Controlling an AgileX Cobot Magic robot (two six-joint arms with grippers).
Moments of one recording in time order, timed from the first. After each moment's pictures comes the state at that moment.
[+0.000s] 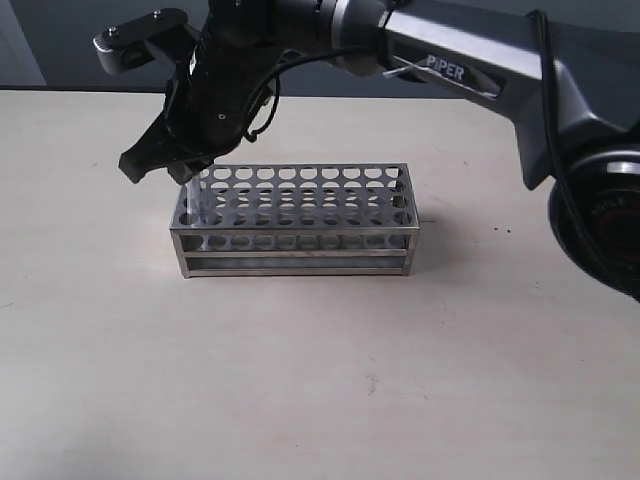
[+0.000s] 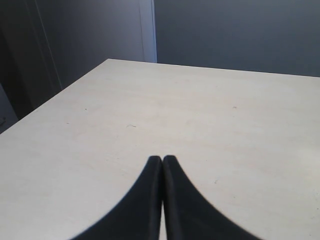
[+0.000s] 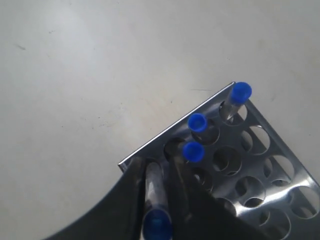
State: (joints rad) left arm 0.14 0.00 0.00 0.08 0.30 -0.07; right arm 0.92 2.24 -2.05 0.22 0.97 -0.25
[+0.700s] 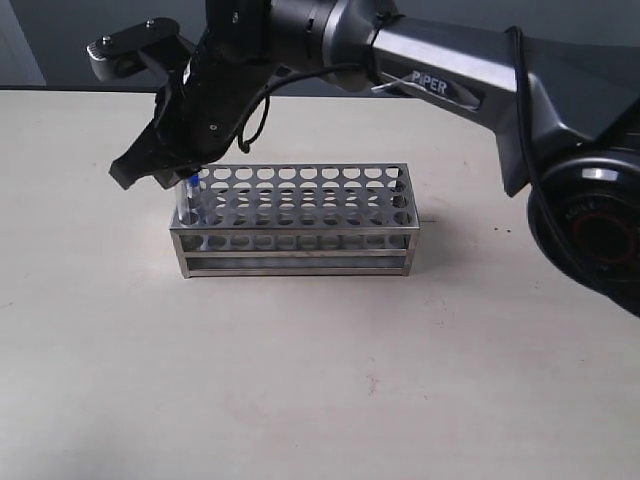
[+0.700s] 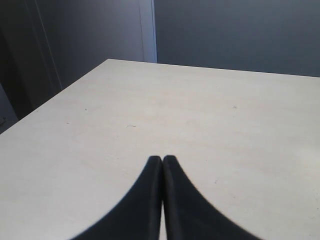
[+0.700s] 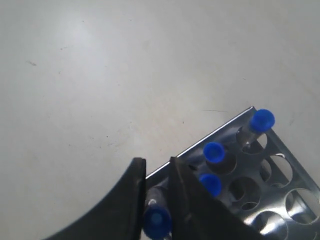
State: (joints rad) left arm 0.14 0.00 0.00 0.08 0.30 -0.07; right arm 0.92 2.28 -2.05 0.30 0.90 -0.32
